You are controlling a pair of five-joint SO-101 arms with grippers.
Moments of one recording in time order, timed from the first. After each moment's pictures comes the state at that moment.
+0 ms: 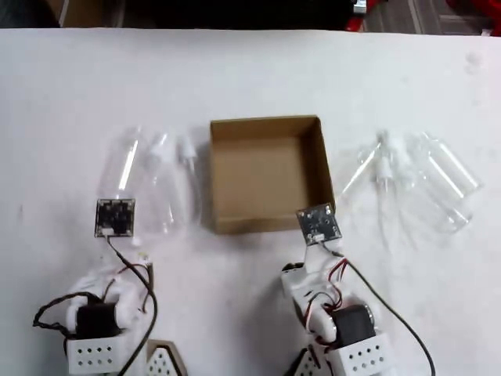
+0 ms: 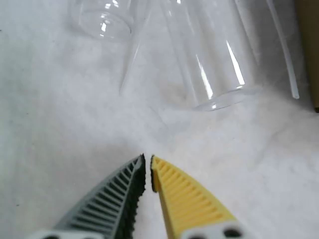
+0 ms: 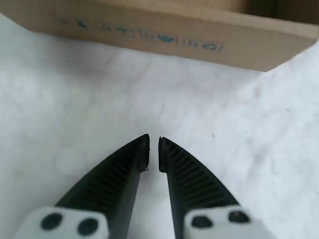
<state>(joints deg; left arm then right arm) -11.3 -104.4 96.9 73.5 0.7 -21.4 -102.9 96.4 72.3 -2.0</state>
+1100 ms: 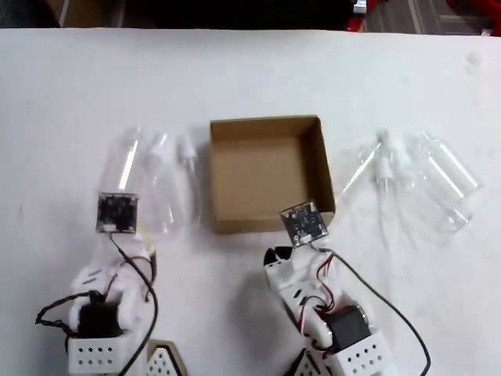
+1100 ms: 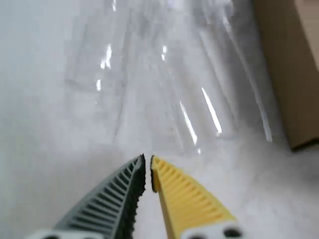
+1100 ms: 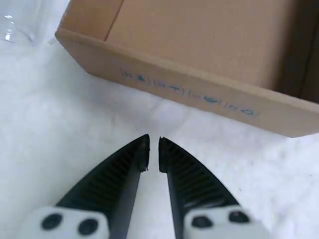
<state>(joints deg) -8.7 -104.4 96.9 61.9 0.7 -28.8 -102.9 96.4 61.5 -2.0</state>
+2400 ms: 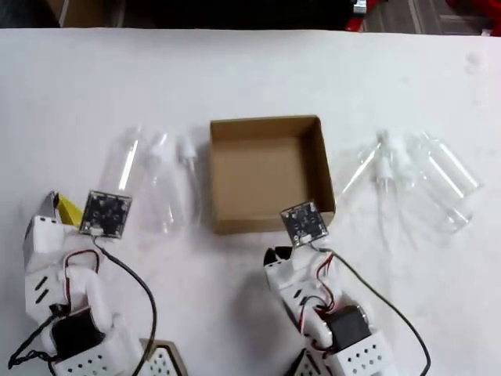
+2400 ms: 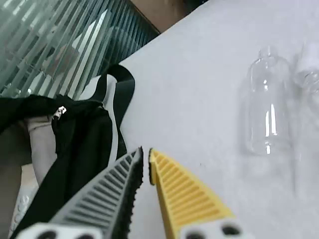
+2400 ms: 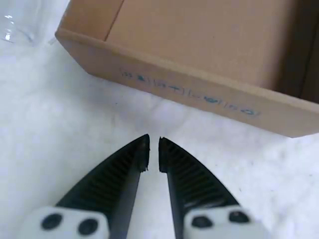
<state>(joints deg) -30.5 -104.4 86.4 48.0 -41.2 -28.8 -102.9 96.4 61.5 -2.0</state>
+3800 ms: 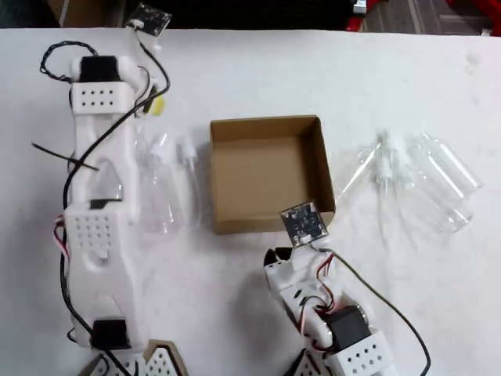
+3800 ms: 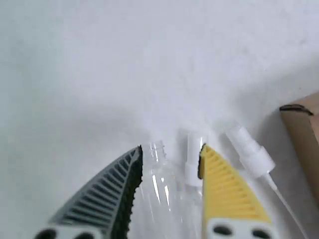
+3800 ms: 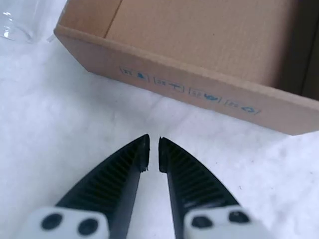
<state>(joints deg) -9.1 50.3 -67.0 91.4 -19.7 -28.8 -102.9 96.4 62.0 -2.0</state>
